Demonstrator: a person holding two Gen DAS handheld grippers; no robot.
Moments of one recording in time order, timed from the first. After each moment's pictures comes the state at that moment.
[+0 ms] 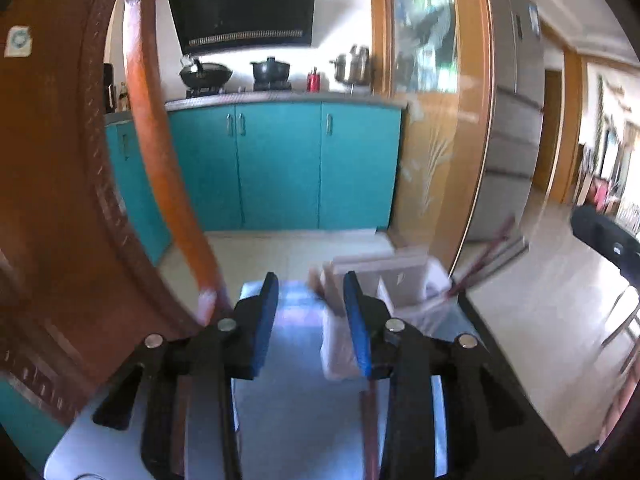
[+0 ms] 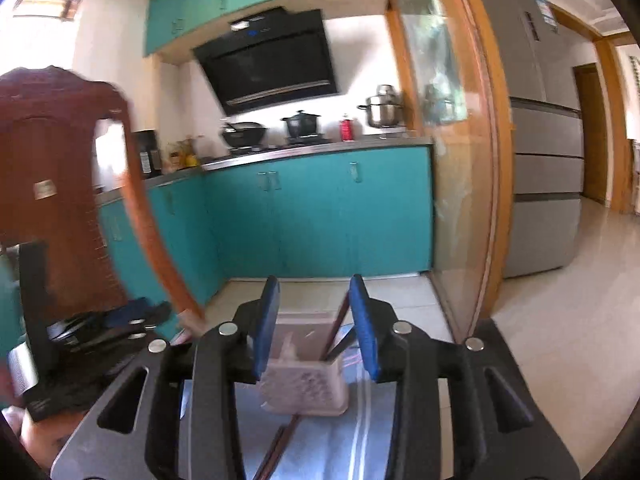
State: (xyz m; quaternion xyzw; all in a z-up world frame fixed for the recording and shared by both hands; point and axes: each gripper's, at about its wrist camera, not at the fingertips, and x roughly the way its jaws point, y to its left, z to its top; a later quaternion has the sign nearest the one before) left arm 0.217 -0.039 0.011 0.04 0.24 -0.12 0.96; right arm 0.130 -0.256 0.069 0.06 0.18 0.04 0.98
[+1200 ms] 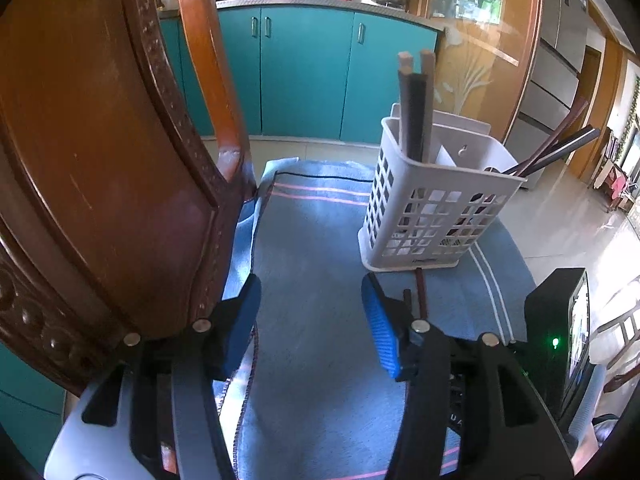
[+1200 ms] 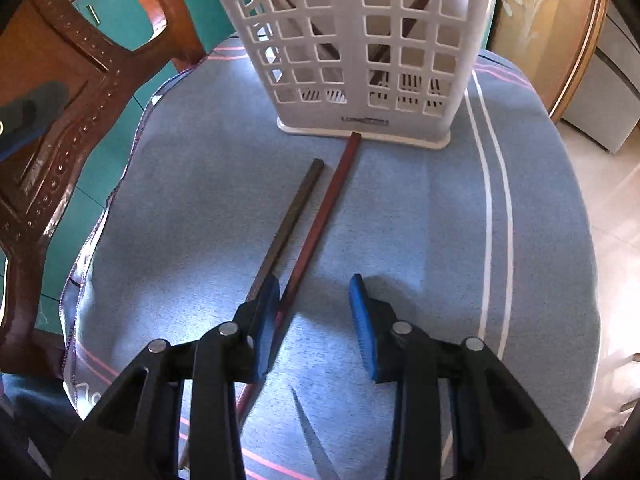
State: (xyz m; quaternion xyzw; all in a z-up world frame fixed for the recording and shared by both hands) left arm 0.233 -0.002 -0.078 0.01 0.39 -0.09 0.92; right arm 0.217 -0.179 -0.162 0.03 0.56 0.08 0.83
